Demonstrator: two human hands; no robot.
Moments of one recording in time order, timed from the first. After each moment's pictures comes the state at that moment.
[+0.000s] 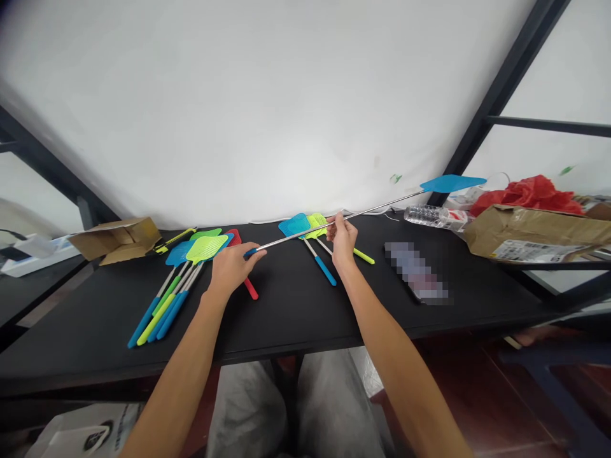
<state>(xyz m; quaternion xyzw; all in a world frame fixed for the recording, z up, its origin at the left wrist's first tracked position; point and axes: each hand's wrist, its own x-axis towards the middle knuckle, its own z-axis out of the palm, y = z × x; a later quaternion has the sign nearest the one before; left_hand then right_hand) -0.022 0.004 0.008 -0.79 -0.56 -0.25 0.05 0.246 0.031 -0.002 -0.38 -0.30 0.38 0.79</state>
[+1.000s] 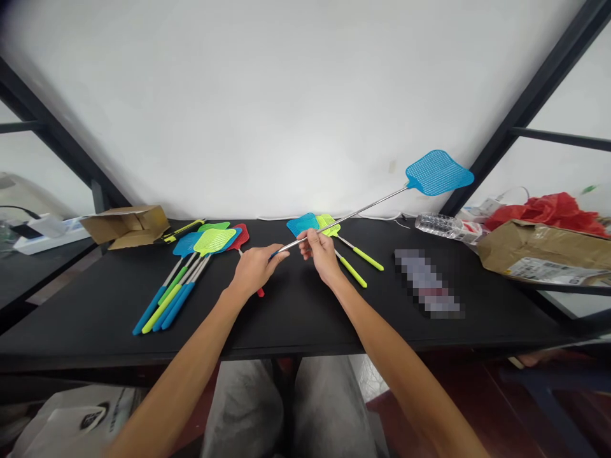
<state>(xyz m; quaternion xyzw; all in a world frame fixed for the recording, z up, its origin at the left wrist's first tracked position) 0.006 -0.010 0.007 -0.83 -0.50 -0.23 0.00 0.192 0.006 -0.012 -0.32 -0.50 0.49 0.64</state>
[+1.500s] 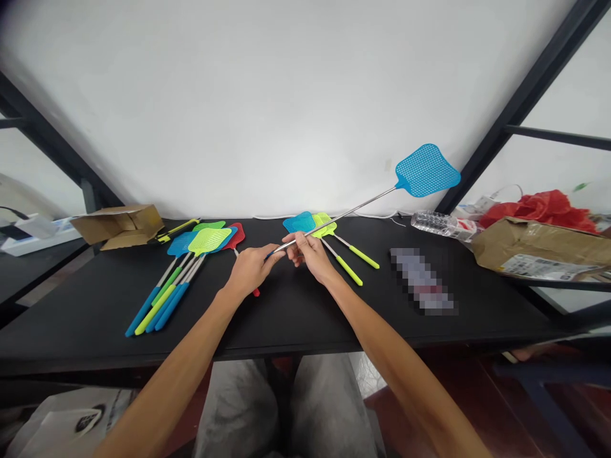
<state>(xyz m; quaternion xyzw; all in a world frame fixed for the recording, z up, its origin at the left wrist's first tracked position) 0.007 -0.010 0.005 -0.84 -0.49 -0.24 -0.02 0.187 -0.002 -0.010 -0.31 -0.55 0.55 0.55</state>
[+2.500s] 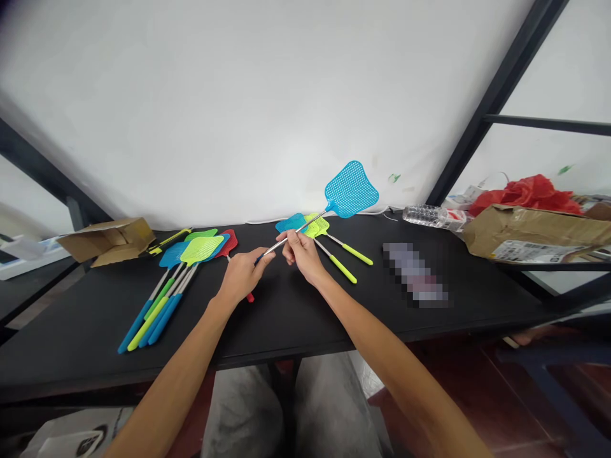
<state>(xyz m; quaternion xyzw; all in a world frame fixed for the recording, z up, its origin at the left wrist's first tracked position) 0.008 -0.009 0.005 -0.83 -0.50 -0.25 -0.03 0.181 0.002 -0.008 -0.29 -0.53 0.51 0.62</state>
